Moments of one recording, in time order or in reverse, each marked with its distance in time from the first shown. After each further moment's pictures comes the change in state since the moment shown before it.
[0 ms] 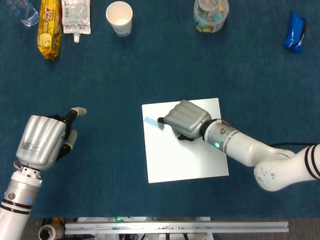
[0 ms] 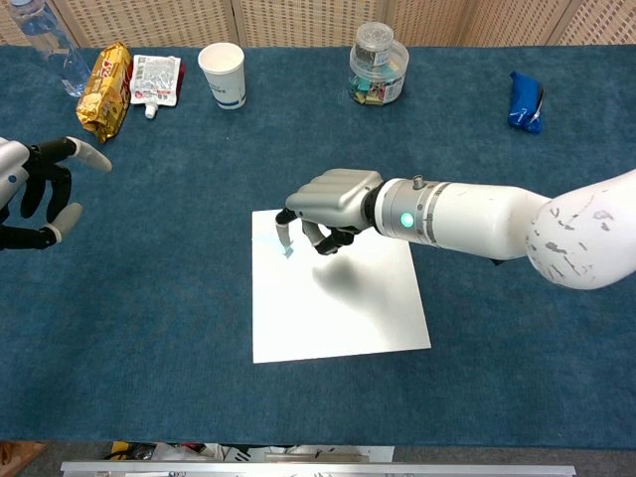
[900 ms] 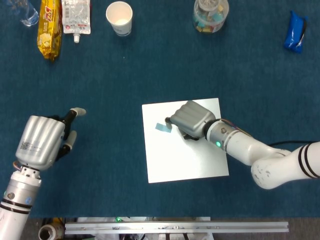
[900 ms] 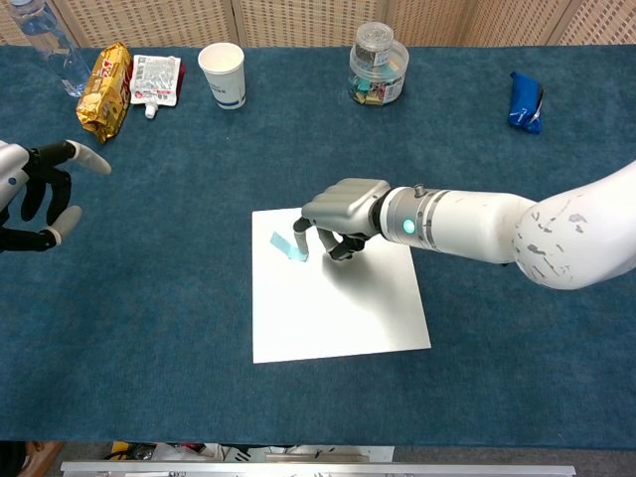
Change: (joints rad) left arm 0.013 0.000 -0.013 0.006 0.001 -0.022 -0.018; right arm 0.041 -0.032 -0.065 0.044 0.099 0.002 -0.023
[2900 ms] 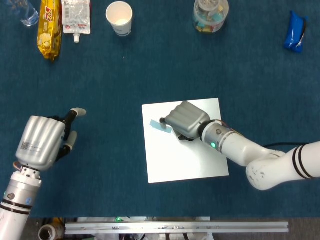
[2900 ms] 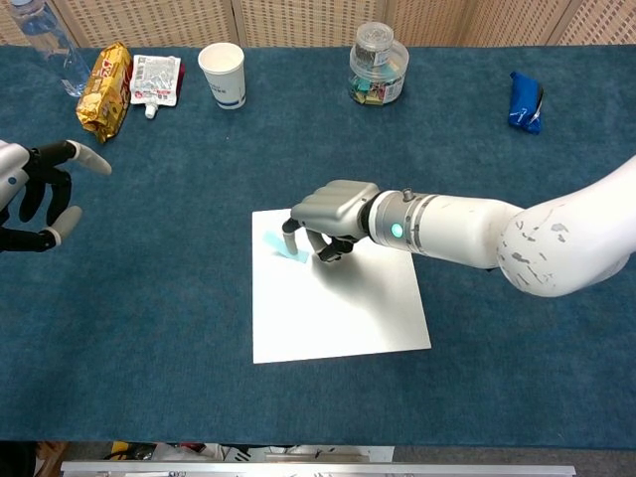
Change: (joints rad) left arm 0.010 0.008 -0.011 -0.020 0.000 -0.017 0.013; right arm 0.002 -0.040 0.015 0.030 -0.012 0.012 0.006
